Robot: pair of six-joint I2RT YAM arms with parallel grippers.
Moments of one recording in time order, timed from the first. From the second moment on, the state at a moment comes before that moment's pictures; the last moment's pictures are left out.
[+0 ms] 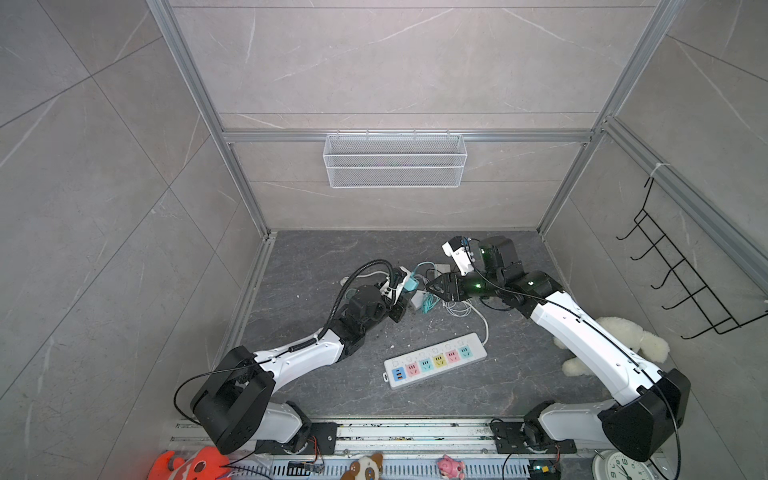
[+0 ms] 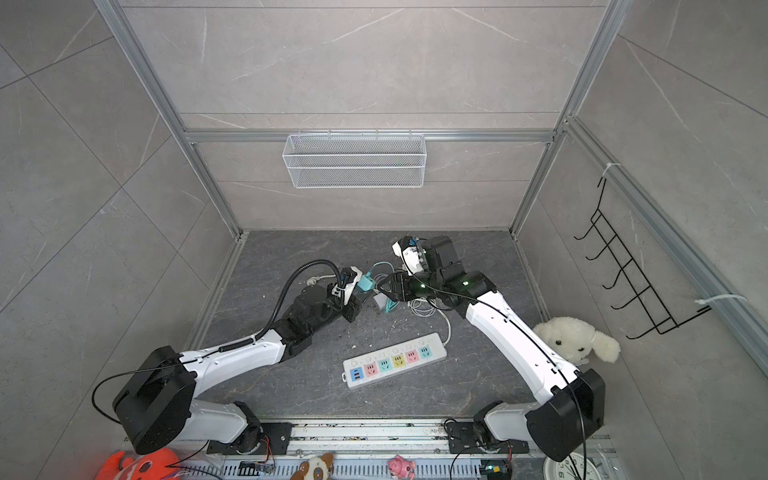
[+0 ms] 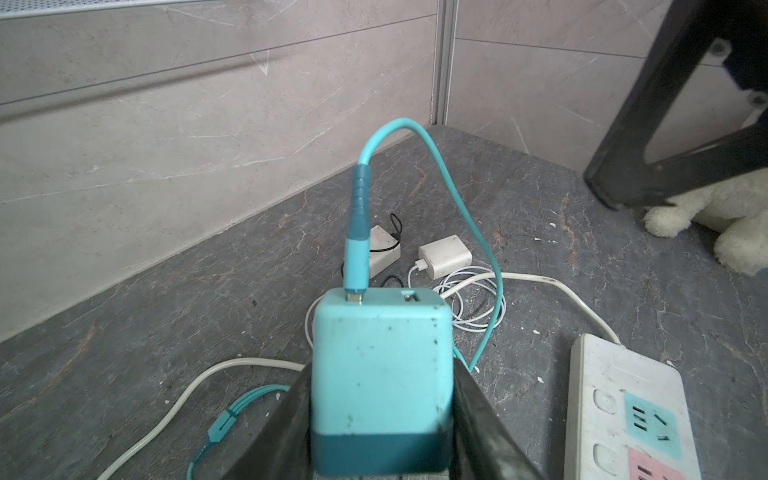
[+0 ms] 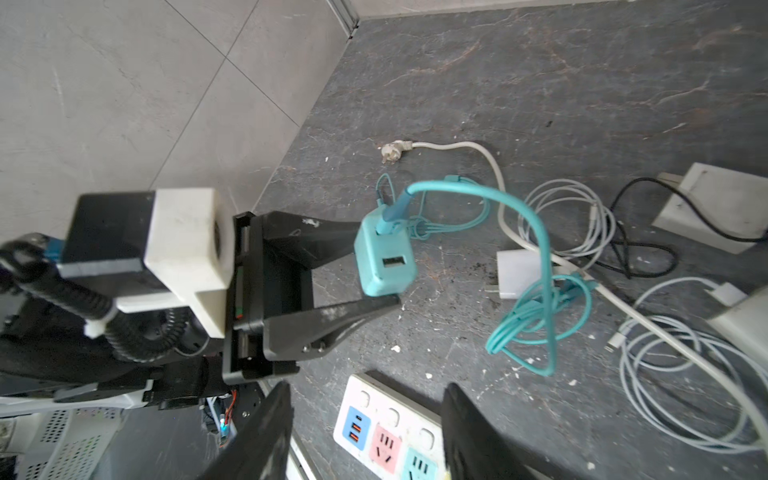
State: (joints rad) left arm -0.76 1.39 0.72 0.45 0.04 0.08; right arm 0.50 1.36 1.29 -0.61 -0.51 0.29
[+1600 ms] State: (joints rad) left arm -0.81 1.39 0.69 0.56 0.06 0.11; right arm 0.49 1.53 1.35 -0.59 -0.61 0.30
